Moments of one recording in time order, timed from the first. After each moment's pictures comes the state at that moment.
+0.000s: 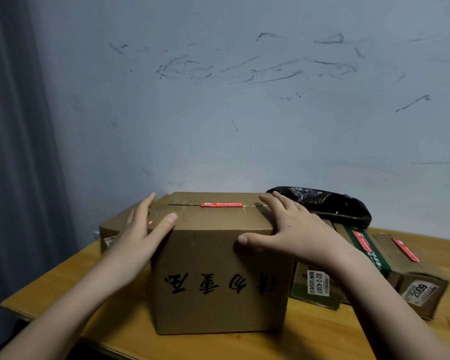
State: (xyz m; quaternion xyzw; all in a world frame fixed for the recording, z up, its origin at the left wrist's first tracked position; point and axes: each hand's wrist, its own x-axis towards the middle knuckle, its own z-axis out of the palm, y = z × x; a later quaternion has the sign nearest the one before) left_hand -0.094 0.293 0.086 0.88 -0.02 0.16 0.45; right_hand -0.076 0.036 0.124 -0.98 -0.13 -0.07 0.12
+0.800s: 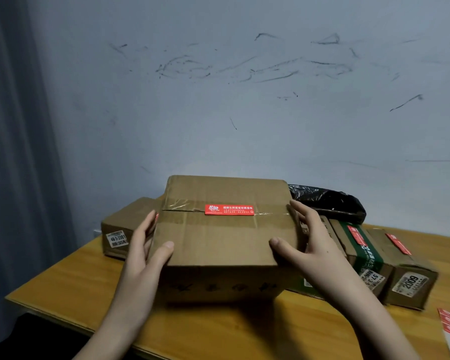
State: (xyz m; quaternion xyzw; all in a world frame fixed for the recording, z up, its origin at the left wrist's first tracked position) left_hand -0.135 0.258 0.052 0.69 -0.03 0.23 0.68; right_hand -0.116 0.016 0.081 -0.86 -0.11 -0.18 0.46
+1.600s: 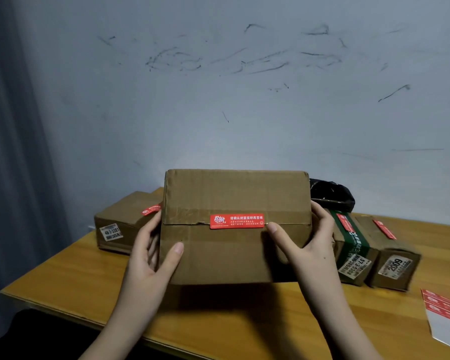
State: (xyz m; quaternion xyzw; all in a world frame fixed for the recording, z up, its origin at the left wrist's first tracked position) left_hand -0.133 0.249 0.027 0.68 -0.11 0.27 0.68; right_hand -0.128 0.024 0.051 -0.73 -0.06 -0.31 0.61
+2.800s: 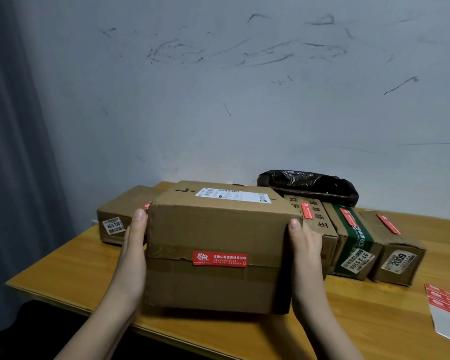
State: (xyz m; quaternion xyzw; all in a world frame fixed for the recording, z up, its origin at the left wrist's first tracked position) left_hand -0.124 0.268 0.035 0.67 0.00 0.18 0.72; right_hand -0.112 0.036 0.021 -0.67 -0.02 -0.23 0.70
